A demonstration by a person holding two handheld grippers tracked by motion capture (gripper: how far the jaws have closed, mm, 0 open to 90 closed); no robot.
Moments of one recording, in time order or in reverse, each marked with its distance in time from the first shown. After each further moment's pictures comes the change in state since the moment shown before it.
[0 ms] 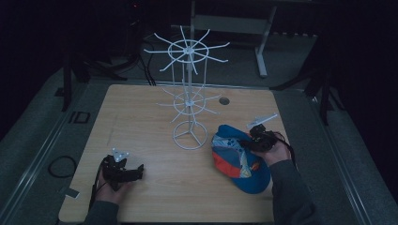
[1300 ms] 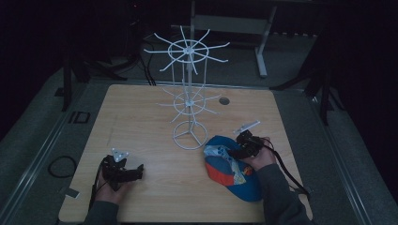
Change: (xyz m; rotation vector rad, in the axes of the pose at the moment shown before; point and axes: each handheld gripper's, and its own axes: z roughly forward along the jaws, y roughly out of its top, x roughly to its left) left arm 0.000 0.000 0.000 -0.001 0.006 -0.007; right arm 0.015 -0.006 0.051 0.087 -0.061 0.006
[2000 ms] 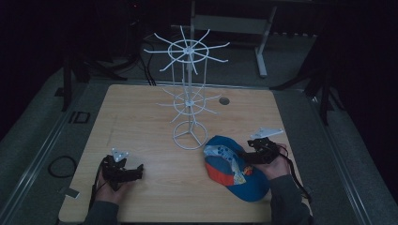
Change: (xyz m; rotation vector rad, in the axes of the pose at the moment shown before) left arm 0.000 0.000 0.000 0.001 0.005 -0.001; right arm 0.000 -0.033 -0.044 -0.205 -0.040 0.041
